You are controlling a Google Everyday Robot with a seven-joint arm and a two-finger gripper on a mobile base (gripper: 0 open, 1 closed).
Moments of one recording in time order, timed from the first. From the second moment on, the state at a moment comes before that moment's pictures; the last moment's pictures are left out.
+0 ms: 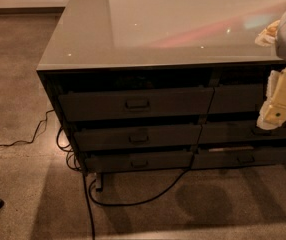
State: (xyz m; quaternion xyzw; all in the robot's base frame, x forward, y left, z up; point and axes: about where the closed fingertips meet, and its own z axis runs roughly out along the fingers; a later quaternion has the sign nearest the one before) arm 0.440 -0.220 0.977 -0.60 0.78 -0.03 0.16
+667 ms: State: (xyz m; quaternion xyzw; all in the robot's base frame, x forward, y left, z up) arm 0.435 -0.216 0.971 -0.61 0.77 -0.03 0.17
